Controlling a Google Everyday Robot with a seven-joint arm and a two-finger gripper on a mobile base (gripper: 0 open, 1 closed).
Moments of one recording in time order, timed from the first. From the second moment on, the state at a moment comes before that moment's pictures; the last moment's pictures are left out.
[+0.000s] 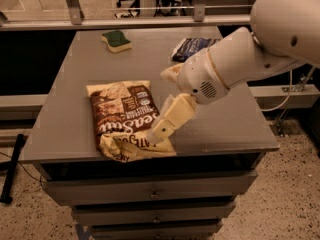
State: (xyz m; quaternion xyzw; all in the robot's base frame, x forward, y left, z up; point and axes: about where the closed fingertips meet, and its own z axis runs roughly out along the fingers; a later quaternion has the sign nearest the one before) arm 0.462 0.002 0.910 -0.58 0.69 0.29 0.31
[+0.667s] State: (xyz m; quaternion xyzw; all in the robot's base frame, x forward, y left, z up) arm 0.436 0.044 0.870 -0.59 0.68 0.29 0.32
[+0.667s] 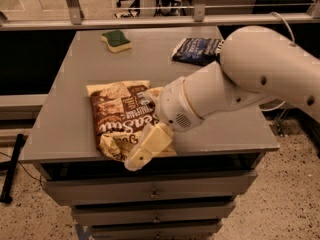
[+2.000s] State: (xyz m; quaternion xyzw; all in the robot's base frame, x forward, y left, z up) arm 0.438 0.057 0.855 -0.60 0.68 0.26 0.34
